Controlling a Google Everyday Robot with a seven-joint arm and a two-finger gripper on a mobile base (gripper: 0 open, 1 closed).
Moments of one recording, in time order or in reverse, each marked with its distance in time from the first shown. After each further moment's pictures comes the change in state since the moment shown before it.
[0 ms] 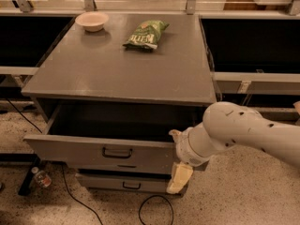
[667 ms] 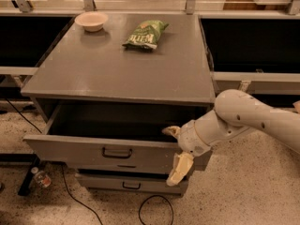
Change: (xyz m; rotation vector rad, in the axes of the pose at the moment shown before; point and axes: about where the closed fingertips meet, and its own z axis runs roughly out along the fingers) arm -0.012 -0.012 0.006 -0.216 -0.285 0.008
